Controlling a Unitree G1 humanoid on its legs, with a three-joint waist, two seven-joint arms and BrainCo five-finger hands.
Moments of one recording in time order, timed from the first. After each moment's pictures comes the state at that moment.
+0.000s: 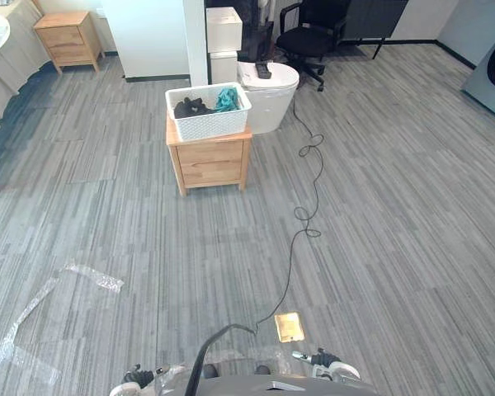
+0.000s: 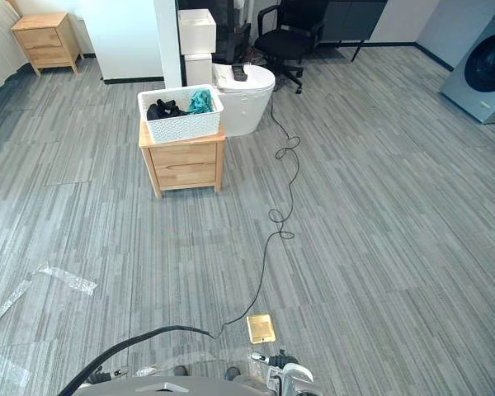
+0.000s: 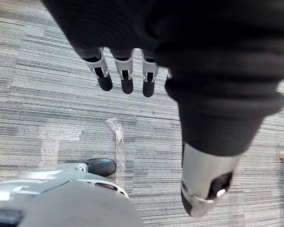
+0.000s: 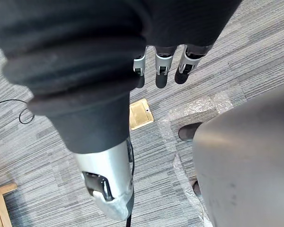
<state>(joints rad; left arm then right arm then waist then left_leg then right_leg) 0.10 0.10 0.19 1.12 -0.04 0.04 0.07 -0.02 -0.05 -0.33 1.12 -0.05 0.07 -0.02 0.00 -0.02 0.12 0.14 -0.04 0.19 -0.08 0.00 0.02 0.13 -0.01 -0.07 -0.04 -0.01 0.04</state>
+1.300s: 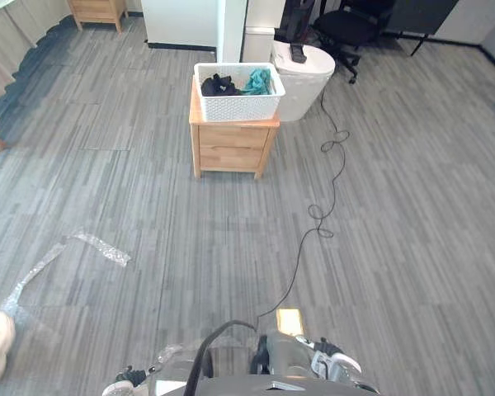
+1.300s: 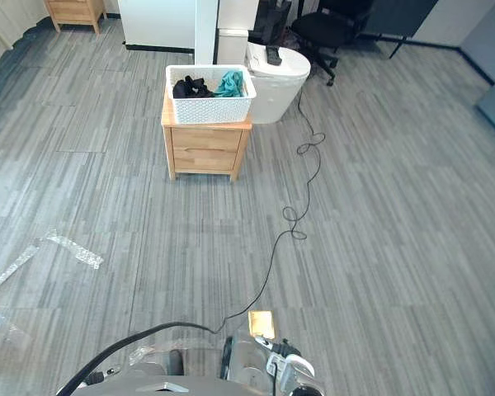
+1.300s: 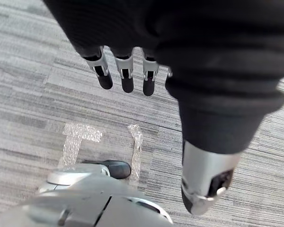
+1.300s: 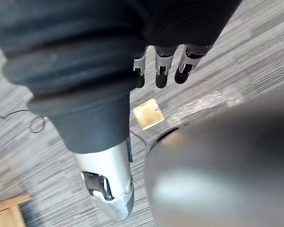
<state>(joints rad) 0.07 0.13 0.24 1.15 -0.08 0.07 0.08 -0.05 -0.01 -0.42 1.05 0.09 0.05 -0.03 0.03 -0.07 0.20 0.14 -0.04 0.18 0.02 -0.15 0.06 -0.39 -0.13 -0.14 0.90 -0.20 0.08</state>
